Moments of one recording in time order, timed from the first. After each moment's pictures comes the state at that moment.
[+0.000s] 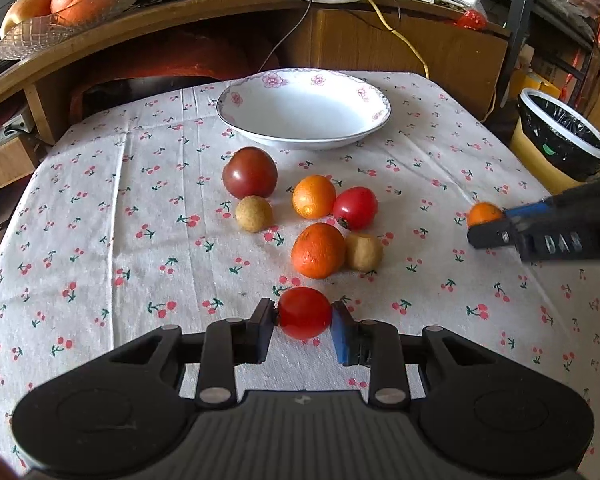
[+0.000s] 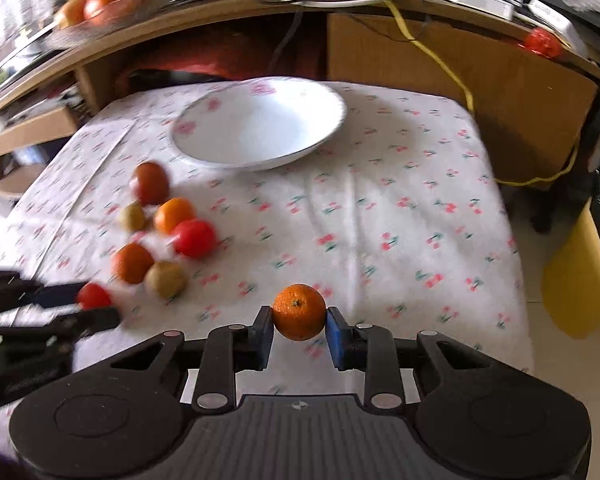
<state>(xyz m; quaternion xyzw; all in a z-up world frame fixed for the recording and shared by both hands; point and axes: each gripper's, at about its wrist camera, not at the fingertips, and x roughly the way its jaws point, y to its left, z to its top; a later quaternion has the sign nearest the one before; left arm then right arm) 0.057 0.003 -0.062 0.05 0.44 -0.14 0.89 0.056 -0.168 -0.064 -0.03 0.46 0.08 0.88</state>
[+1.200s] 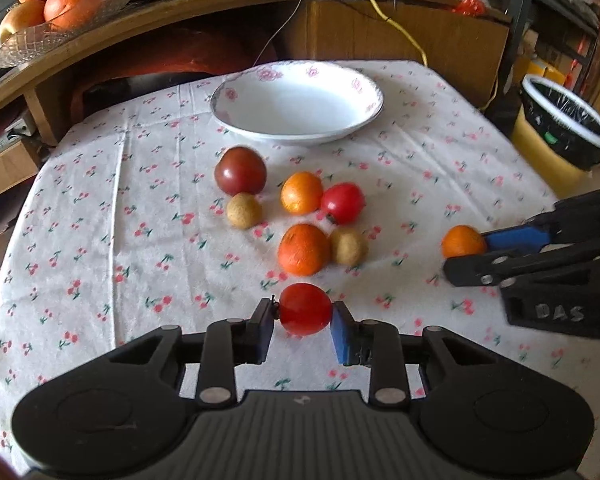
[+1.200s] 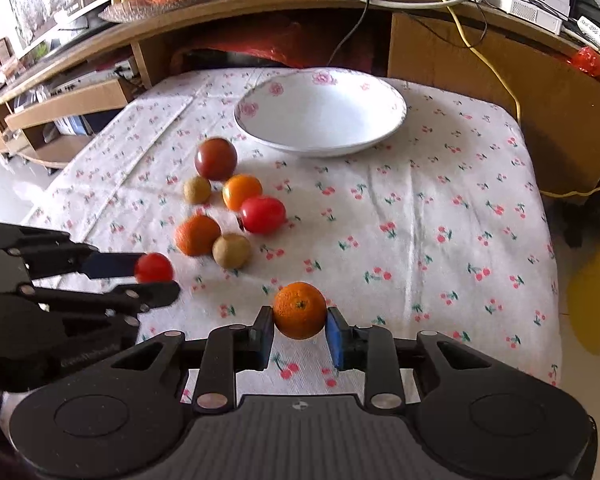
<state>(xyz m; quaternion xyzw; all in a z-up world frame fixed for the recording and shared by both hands) 0.057 -0.012 -0.047 0.06 0.46 -0.13 0.88 0.047 -0.148 -0.056 -0.04 0.47 0.14 0.87</state>
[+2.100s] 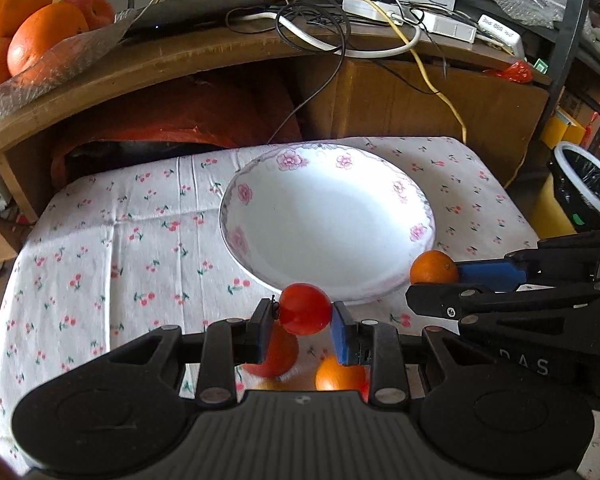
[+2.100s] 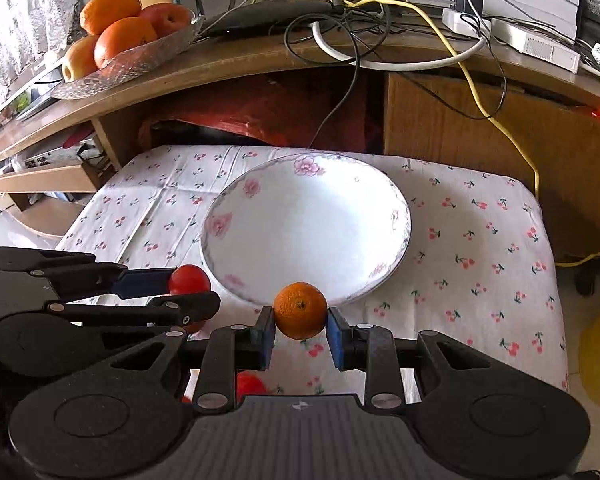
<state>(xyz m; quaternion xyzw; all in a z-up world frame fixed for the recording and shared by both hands) 0.175 -0.014 -0.026 0.04 0.43 -0.13 0.89 0.154 -0.140 -0.036 -0.01 0.44 0.13 0.89</state>
